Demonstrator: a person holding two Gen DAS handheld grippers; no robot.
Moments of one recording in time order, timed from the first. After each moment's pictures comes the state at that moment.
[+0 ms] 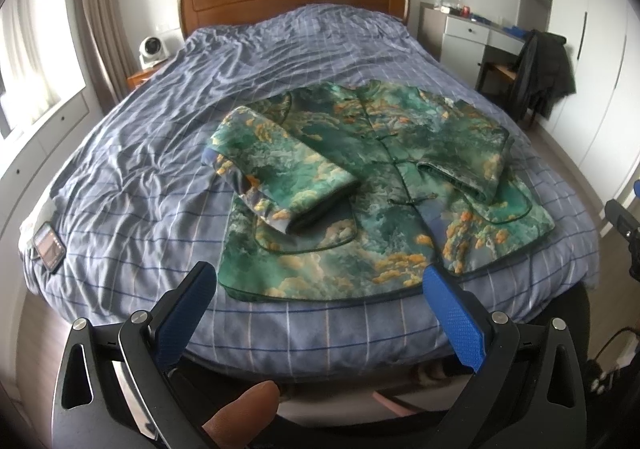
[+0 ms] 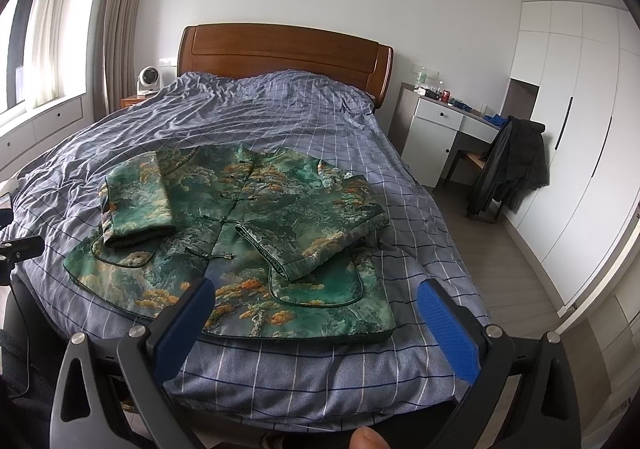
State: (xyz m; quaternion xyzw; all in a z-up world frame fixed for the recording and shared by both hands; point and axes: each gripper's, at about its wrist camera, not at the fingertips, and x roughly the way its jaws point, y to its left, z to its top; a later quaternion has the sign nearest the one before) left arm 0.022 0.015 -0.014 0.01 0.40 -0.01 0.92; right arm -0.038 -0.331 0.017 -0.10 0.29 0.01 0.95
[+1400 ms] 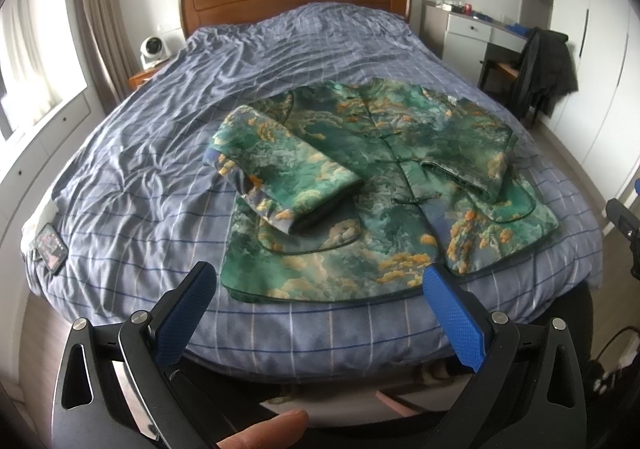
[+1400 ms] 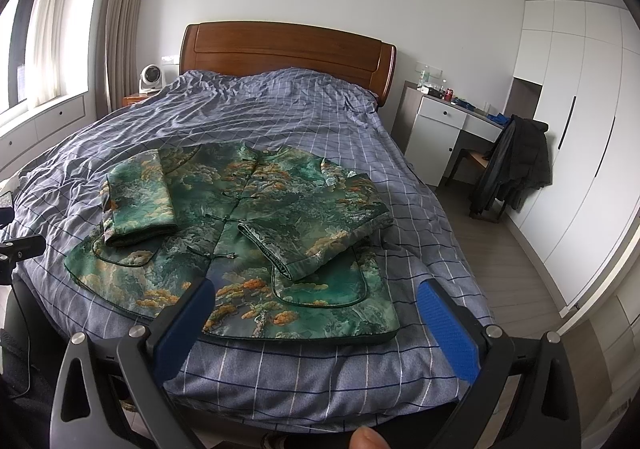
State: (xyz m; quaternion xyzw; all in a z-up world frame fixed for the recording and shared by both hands) left arm 0.025 0.020 -0.014 0.01 0.40 -0.01 0.92; right arm -0.035 -0.329 0.015 -0.10 0.29 0.02 0.95
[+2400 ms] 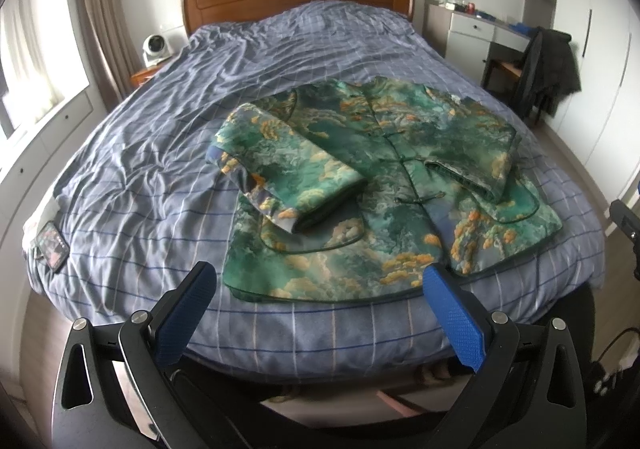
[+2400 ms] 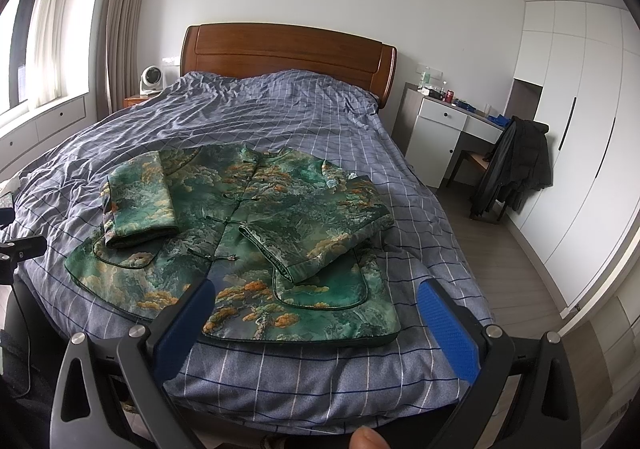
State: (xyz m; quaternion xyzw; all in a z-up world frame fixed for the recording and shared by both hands) left arm 0.029 0.025 -0.017 0.01 0.40 -0.01 0.91; right arm -0.035 -0.328 0.015 -0.10 0.29 0.02 0.95
